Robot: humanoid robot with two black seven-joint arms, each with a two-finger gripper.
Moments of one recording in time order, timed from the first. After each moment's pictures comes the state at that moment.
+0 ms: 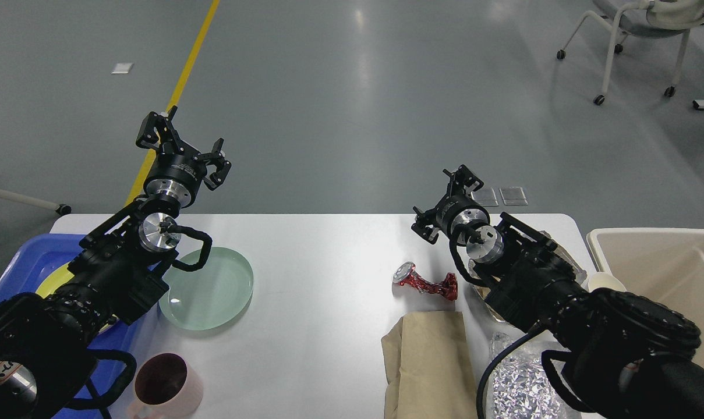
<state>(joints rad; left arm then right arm) -0.92 0.08 -0.77 -0.26 -0.18 -0.31 -0.33 0.95 0.16 0.47 0.12 0.34 0.08 0.04</state>
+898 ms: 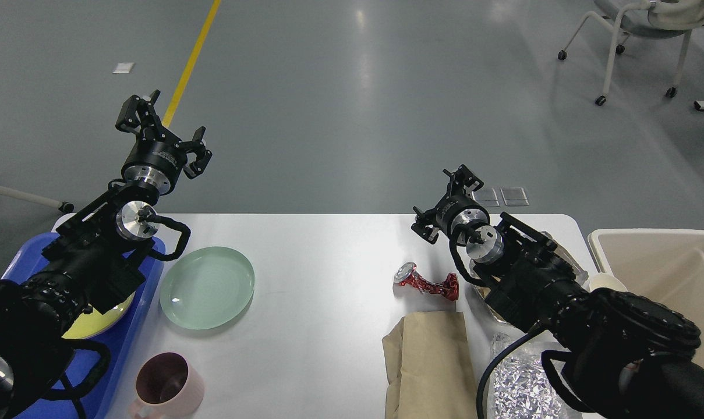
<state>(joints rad) -0.97 0.15 -0.64 -0.26 -0.18 -0.32 -0.33 0.95 0.16 0.47 0.12 0.34 0.08 0.04</state>
